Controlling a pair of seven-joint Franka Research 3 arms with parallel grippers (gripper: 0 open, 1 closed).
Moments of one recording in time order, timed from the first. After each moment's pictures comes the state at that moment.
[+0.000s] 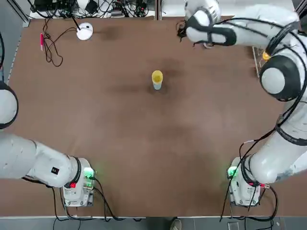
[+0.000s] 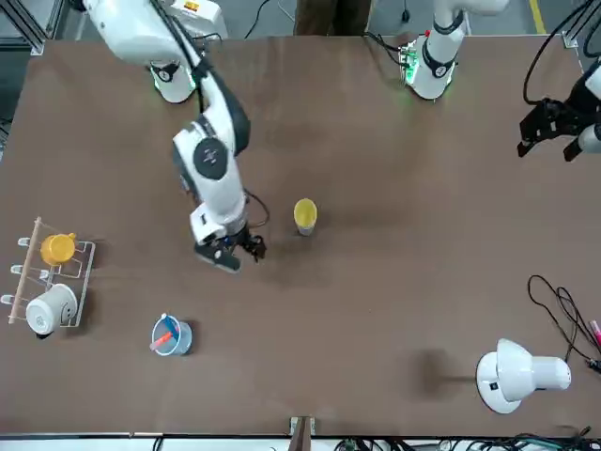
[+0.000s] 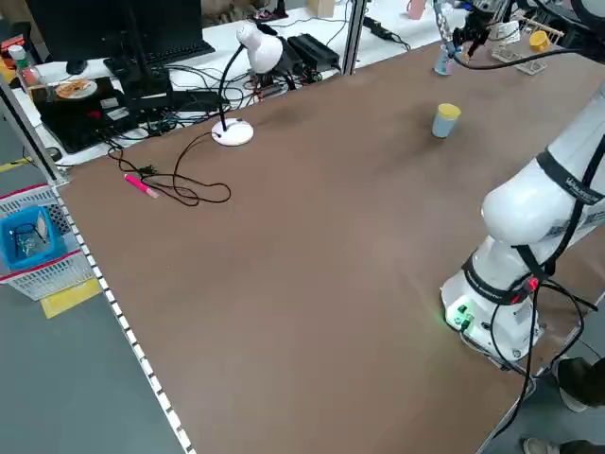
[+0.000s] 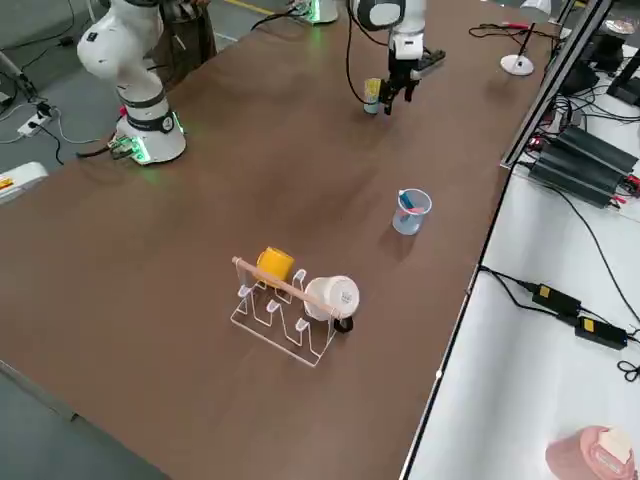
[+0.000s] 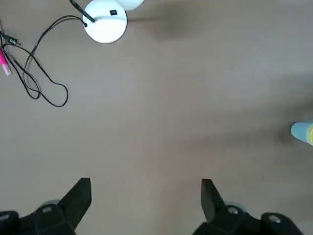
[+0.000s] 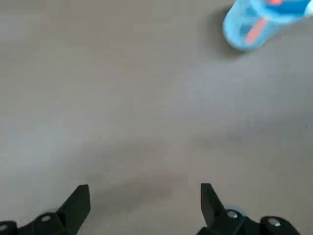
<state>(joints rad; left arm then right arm) -0.34 -0.02 0.26 -1.52 0.00 1.55 0.02 0.19 0.50 0.32 -1.62 -0.29 2.19 0.91</state>
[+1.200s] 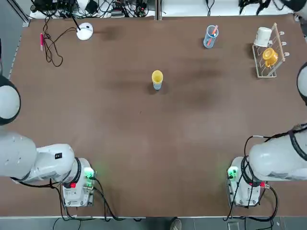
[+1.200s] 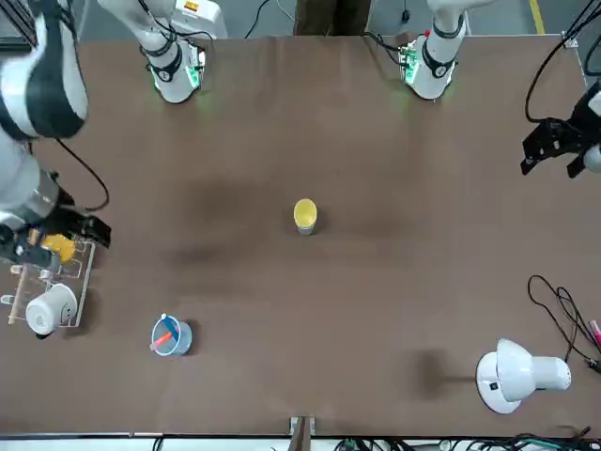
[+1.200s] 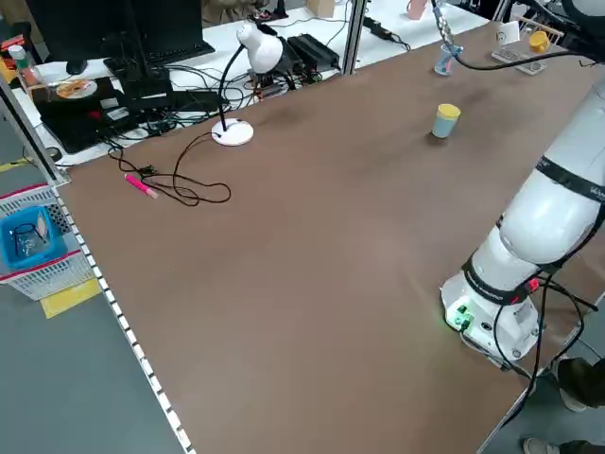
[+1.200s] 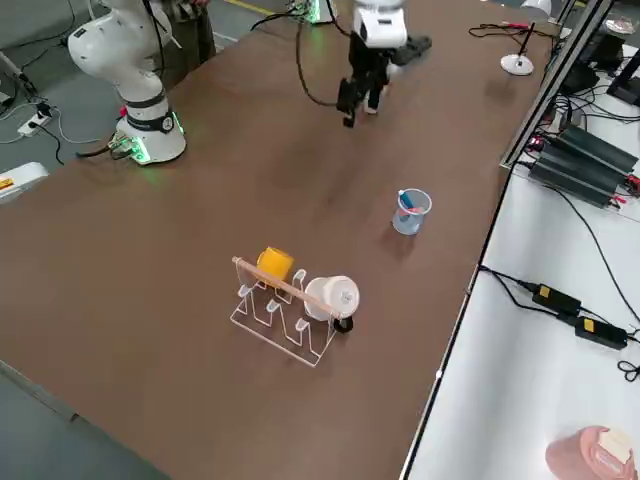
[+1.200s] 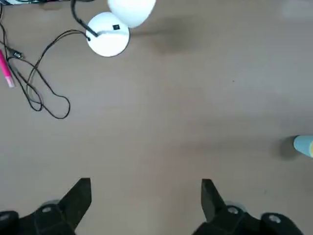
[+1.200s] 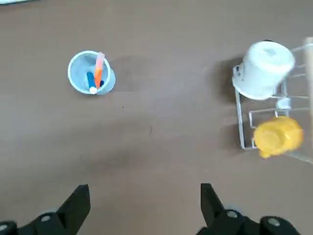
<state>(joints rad) 0.14 0.00 -0.22 -1.50 0.00 1.61 0.02 -0.08 0.12 0.09 -1.61 -0.06 1.78 0.18</state>
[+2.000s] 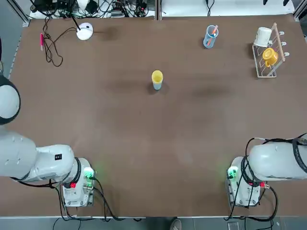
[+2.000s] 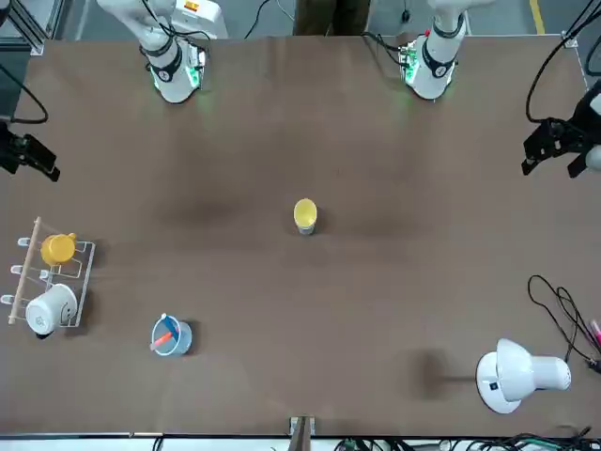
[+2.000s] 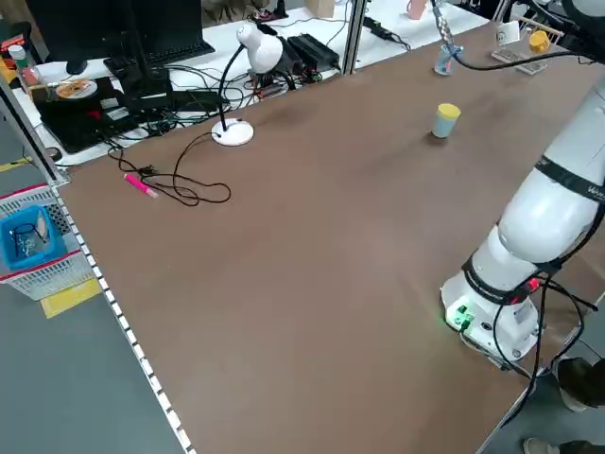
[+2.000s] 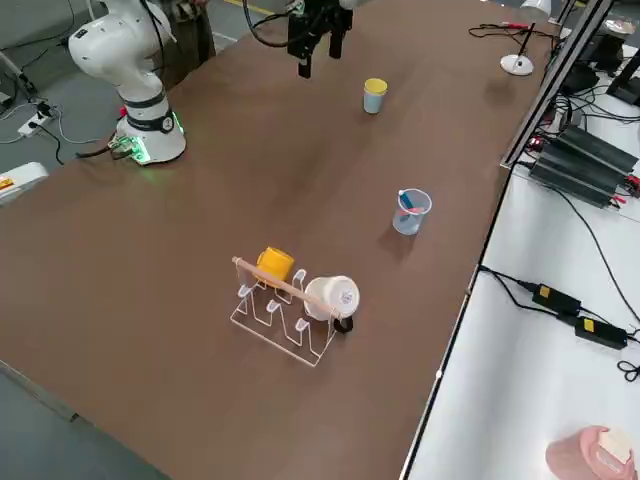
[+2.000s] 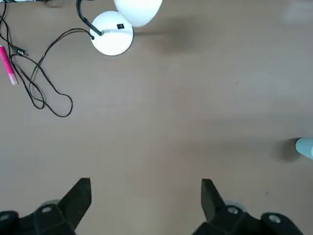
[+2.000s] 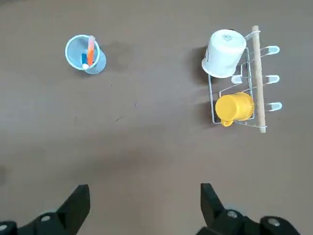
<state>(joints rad) 0.12 0.00 -0.17 -1.50 0.00 1.61 0.01 -0.04 -0.03 0.00 -1.58 -0.04 1.59 0.09</state>
